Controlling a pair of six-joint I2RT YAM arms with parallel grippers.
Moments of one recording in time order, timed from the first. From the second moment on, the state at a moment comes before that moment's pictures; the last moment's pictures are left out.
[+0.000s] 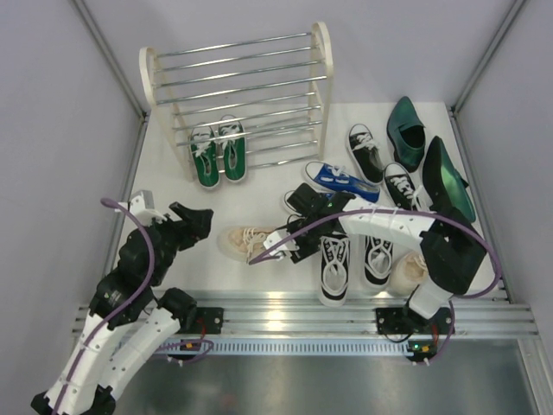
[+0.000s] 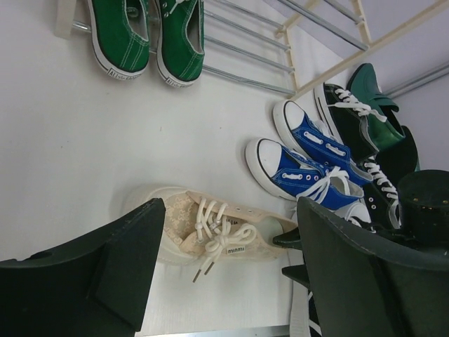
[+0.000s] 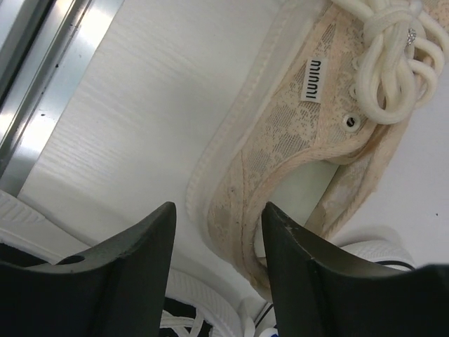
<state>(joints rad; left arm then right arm) -0.53 0.35 0.76 -0.69 -0.34 -0.75 0.93 1.63 1.11 -0.63 -0.46 -1.20</state>
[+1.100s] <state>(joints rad) -0.53 0.32 0.75 -0.72 -0.40 -0.80 0.80 1.54 1.44 -0.75 -0.53 -0.68</state>
